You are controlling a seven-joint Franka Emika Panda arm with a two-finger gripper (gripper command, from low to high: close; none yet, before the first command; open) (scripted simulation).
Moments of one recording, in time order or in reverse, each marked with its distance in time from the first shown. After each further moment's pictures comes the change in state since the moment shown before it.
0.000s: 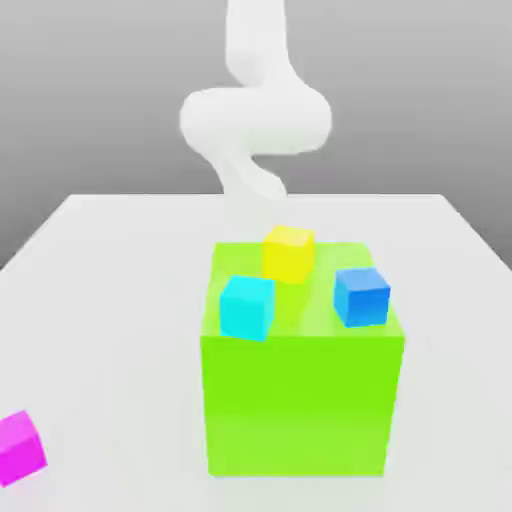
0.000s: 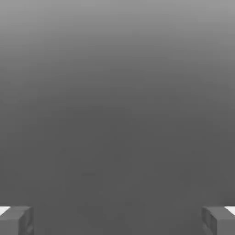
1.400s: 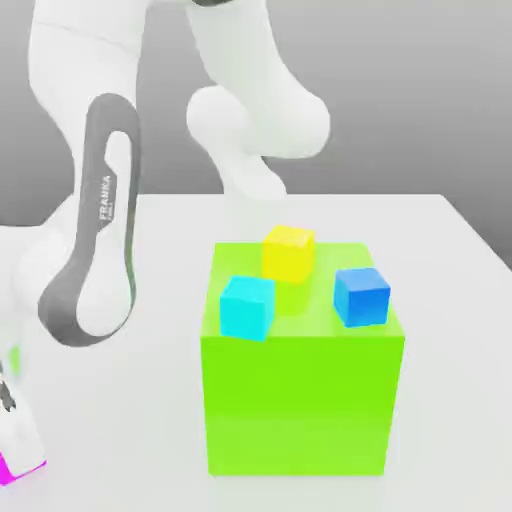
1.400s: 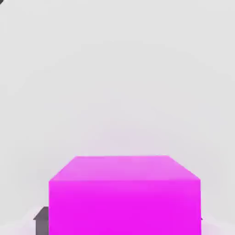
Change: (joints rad) arm -0.401 1.140 -0.155 -0.004 0.184 0.398 0.105
